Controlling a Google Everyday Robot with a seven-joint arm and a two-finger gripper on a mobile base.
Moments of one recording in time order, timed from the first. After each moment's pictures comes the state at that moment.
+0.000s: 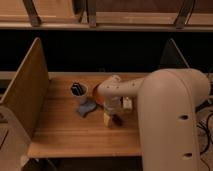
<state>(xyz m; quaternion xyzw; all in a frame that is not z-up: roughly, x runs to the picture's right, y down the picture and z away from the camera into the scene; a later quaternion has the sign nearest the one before) 0.049 0.182 0.859 -0.35 0.20 0.36 0.84</state>
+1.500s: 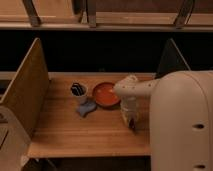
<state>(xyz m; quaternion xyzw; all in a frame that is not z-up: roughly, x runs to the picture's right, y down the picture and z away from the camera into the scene) 0.156 0.193 0.828 -0.30 0.32 0.48 0.76</state>
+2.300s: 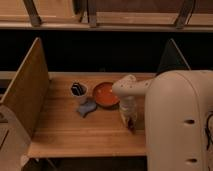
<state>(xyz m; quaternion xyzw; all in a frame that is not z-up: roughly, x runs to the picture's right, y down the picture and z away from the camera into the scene) 0.156 0.203 0.837 -0.32 0.34 0.48 0.74</state>
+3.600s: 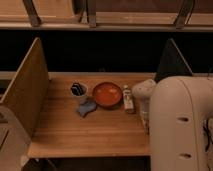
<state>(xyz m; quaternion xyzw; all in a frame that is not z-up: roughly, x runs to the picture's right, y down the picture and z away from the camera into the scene) 0.274 0.232 0.827 -0.30 0.45 0.53 0.65</state>
